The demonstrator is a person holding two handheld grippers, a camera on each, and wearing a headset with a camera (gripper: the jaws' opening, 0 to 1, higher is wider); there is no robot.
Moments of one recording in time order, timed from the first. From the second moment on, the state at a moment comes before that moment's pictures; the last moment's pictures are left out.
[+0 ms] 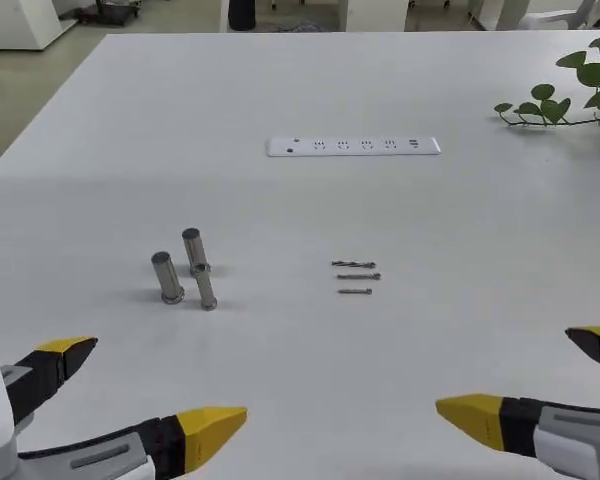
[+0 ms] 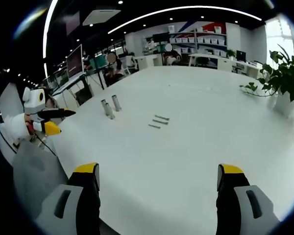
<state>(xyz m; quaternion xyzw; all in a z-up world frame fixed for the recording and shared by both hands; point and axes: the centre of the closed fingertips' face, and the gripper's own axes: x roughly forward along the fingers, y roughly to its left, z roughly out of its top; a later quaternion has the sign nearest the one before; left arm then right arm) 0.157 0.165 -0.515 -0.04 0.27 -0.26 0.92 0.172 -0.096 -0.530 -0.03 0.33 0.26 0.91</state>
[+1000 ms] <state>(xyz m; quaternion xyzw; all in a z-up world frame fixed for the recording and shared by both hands) 0.153 0.163 -0.528 -0.05 0.29 -0.27 0.92 0.168 -0.086 -0.530 -0.04 0.34 0.27 0.90</state>
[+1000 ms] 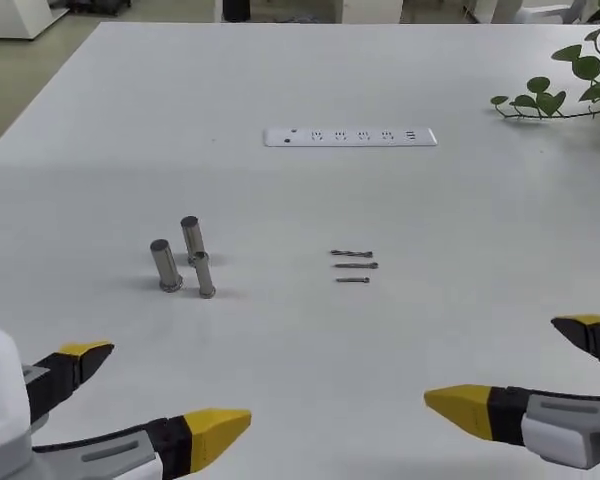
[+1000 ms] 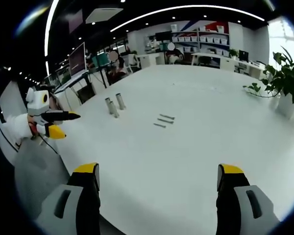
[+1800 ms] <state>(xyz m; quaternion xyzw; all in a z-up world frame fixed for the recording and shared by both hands) 0.210 0.158 -0.522 0.02 0.24 -0.29 0.93 0.165 -0.084 -0.530 -0.03 0.34 0.27 0.90</state>
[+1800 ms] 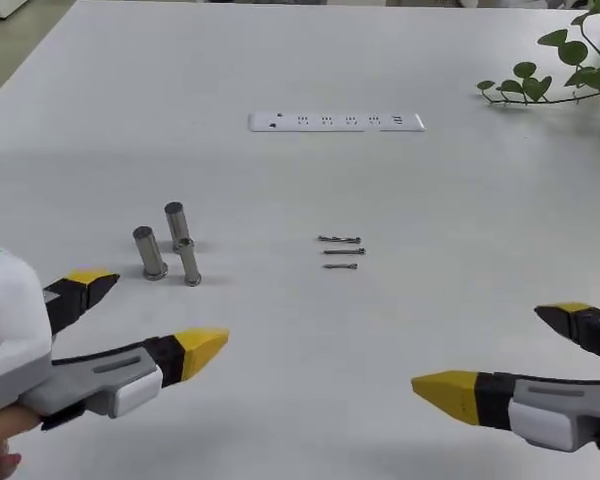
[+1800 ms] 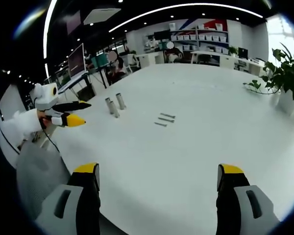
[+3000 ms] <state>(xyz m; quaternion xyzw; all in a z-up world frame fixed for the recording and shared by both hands) 0.290 0.158 -0.556 0.13 0.25 -0.31 0.91 0.151 -0.087 -0.544 -0.03 0.38 0.25 0.89</state>
